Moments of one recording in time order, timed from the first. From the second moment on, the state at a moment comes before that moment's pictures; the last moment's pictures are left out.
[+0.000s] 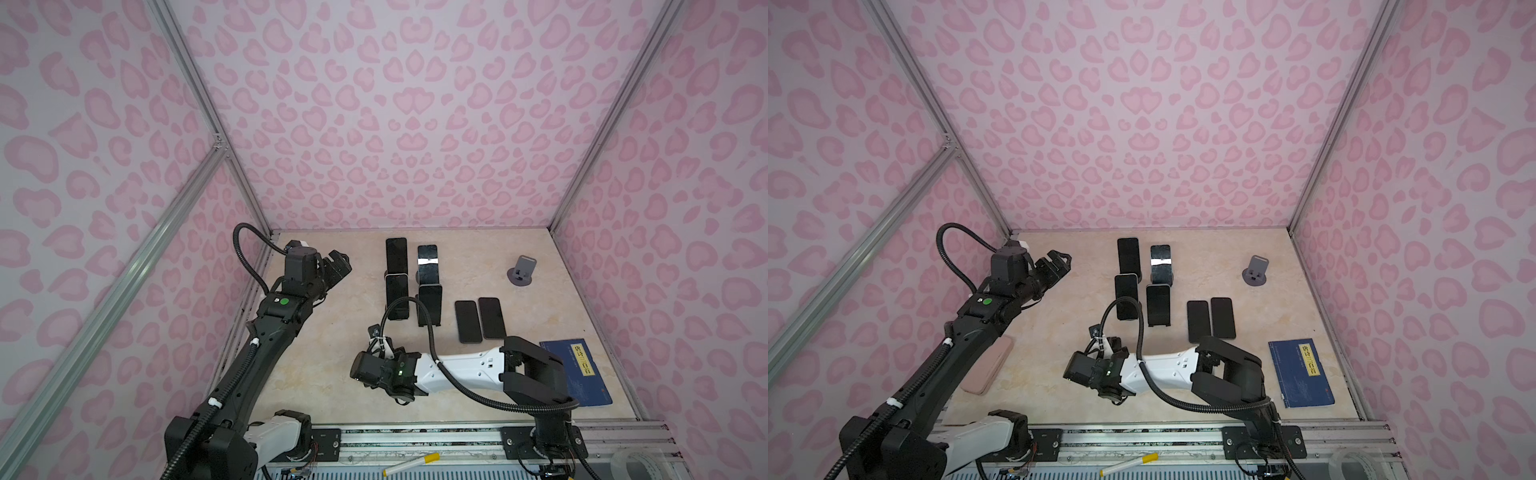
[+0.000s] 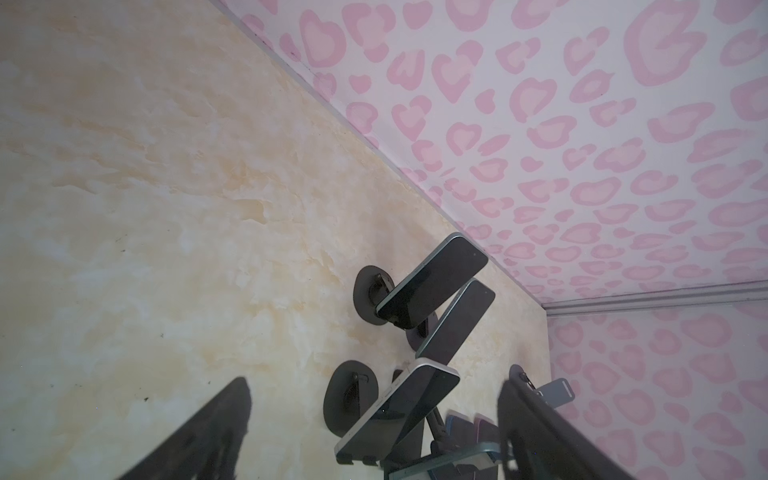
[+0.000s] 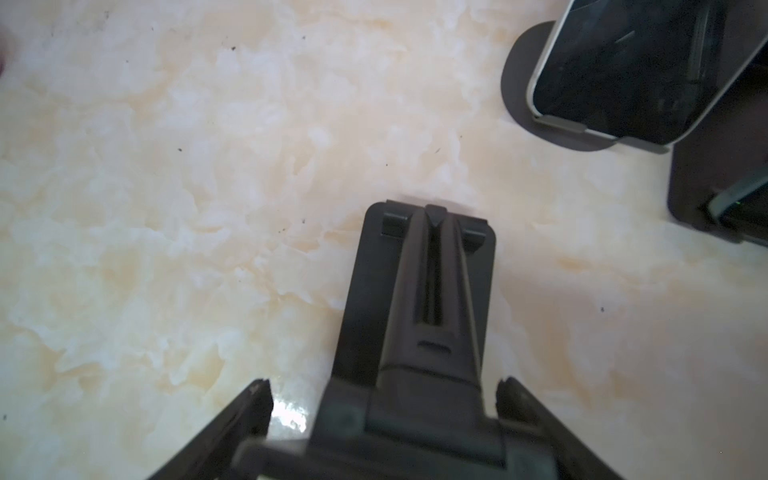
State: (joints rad) left arm -0.22 1.18 1.04 -0.39 0.03 -0.84; right arm 1.32 1.97 1.30 -0.44 0.54 0.89
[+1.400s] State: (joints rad) left arm -0.24 1.16 1.03 -0.29 0.21 -0.83; right arm 1.37 1.45 1.08 -0.58 0.87 0.84
